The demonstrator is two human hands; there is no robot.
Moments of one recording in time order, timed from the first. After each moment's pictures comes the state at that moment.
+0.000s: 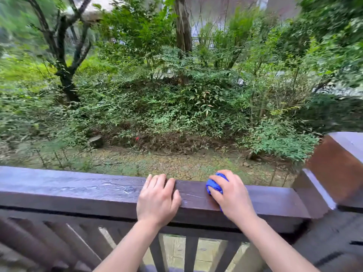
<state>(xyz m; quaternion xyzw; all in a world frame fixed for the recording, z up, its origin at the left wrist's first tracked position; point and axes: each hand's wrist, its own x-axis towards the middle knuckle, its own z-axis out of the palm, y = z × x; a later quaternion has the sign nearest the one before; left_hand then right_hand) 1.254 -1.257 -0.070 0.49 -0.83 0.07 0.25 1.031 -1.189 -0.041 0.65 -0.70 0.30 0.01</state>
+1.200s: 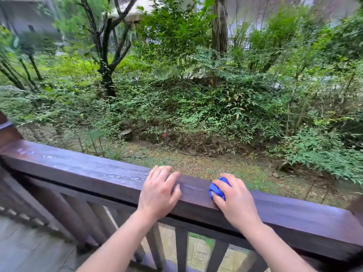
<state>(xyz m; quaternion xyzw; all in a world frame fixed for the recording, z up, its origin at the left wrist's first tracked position) 1.356 -1.276 -0.047 0.48 -0.83 0.05 0.28 1.117 -1.222 -0.044 0.71 -0.65 0.27 0.00</state>
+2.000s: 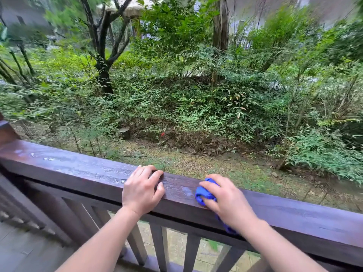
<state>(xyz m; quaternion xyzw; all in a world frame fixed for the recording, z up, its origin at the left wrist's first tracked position) 1.450 -1.331 -0.067 0.53 -0.80 0.07 0.26 1.182 -1.261 -0.046 0.78 -0.58 0.24 -0.01</state>
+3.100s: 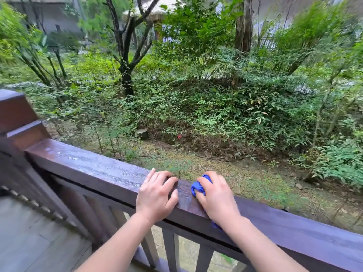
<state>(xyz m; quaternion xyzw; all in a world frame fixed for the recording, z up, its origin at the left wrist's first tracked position) 1.450 -1.331 -0.064 0.53 -0.81 0.05 0.25 1.242 -1.308 -0.038 0.77 -0.59 0.25 -0.02</state>
